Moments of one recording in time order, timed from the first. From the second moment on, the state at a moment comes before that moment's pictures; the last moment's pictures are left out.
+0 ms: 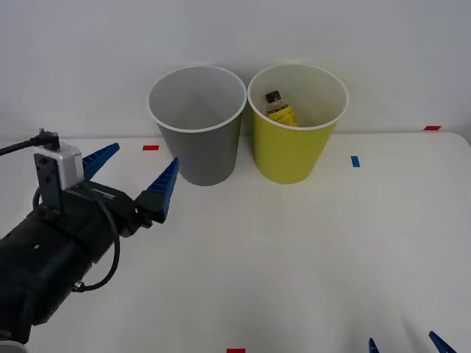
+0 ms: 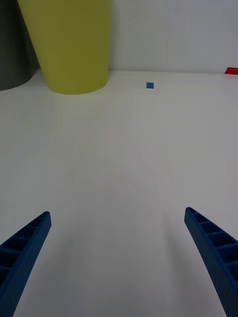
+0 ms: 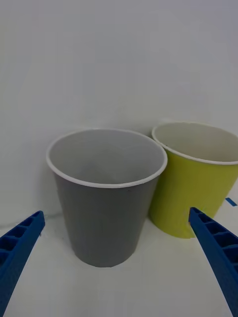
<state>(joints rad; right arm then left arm) 1.07 -0.37 0.21 -2.04 -0.03 -0.44 1.46 0.40 0.29 -0.08 -2.51 0.60 0.49 -1.81</state>
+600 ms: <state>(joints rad) 1.07 -0.37 0.21 -2.04 -0.03 -0.44 1.46 0.68 0.33 -0.08 -2.21 0.51 -0.09 -1.81</state>
